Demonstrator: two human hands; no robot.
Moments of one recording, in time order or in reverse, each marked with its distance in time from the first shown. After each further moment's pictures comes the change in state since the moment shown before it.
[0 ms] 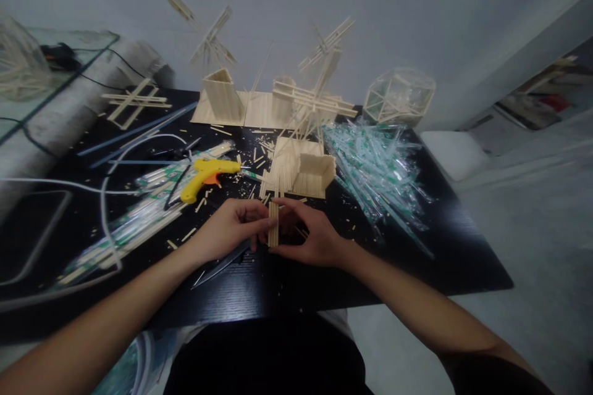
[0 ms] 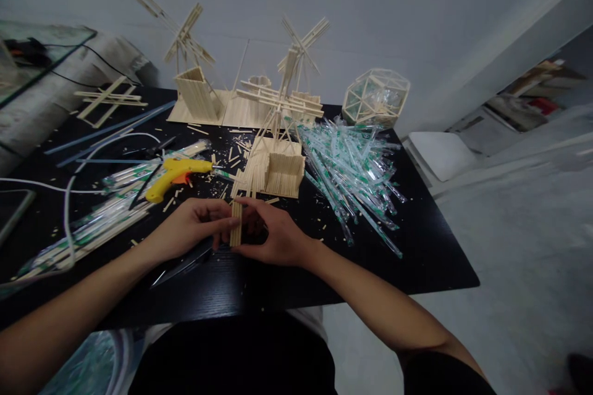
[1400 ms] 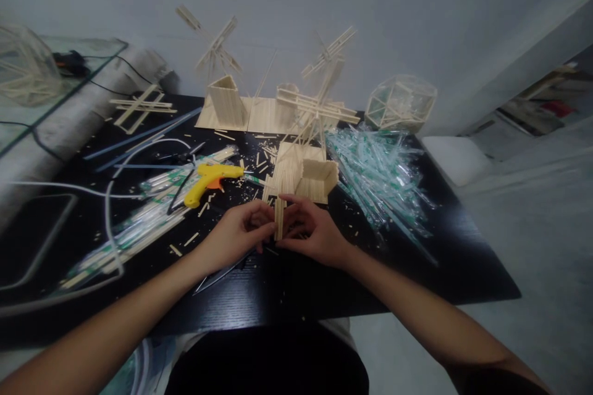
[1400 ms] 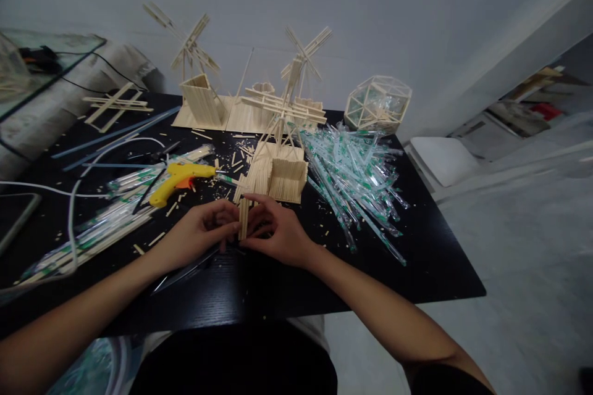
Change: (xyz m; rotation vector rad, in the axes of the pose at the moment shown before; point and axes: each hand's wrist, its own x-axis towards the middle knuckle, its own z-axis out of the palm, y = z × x) left_hand 0.002 -0.013 0.005 -0.018 0.059 0.075; right_hand 0.004 0.008 0.004 0.442 0.068 0.236
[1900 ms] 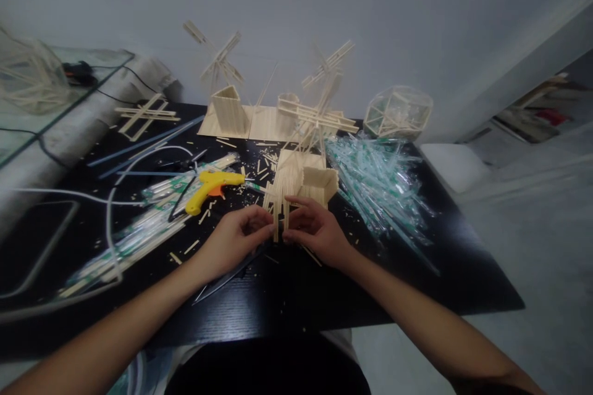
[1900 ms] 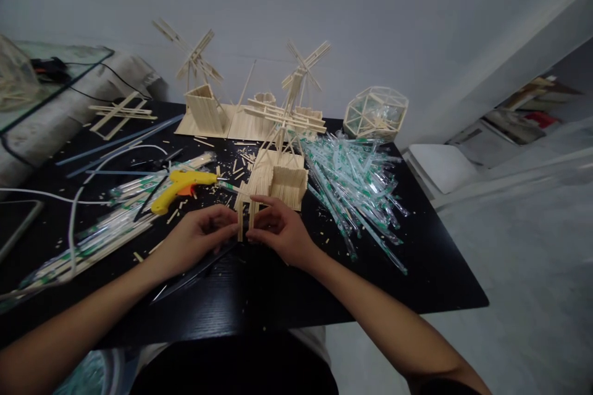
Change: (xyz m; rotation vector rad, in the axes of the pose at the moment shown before) left_hand -0.001 0.003 -0.002 0.068 0.087 0.012; right_hand 0.007 -0.001 -0.005 0.156 0.074 0.025
